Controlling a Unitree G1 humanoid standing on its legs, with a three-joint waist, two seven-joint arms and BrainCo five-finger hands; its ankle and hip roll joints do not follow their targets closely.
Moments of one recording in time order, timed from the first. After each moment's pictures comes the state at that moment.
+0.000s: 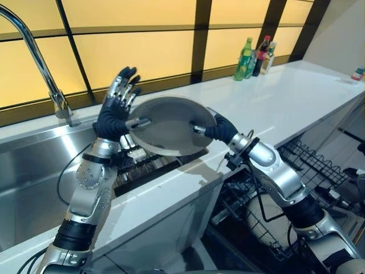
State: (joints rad) left arm -0.23 0.51 -0.02 -0.16 -0.52 -0.36 0.01; right arm -0.45 -0.47 0.31 -0.19 0.38 0.13 0.24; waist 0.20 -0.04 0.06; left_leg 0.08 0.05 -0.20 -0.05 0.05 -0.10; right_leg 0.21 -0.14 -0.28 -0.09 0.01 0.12
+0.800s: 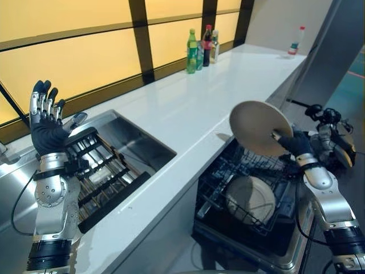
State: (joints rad) left arm -0.06 0.53 0.26 -0.09 -0.49 -0.38 0.17; right arm -0.13 -0.60 -0.07 0.05 0.08 0.06 -0.07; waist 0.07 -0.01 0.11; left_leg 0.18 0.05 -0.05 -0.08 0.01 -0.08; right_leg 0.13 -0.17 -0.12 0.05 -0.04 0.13
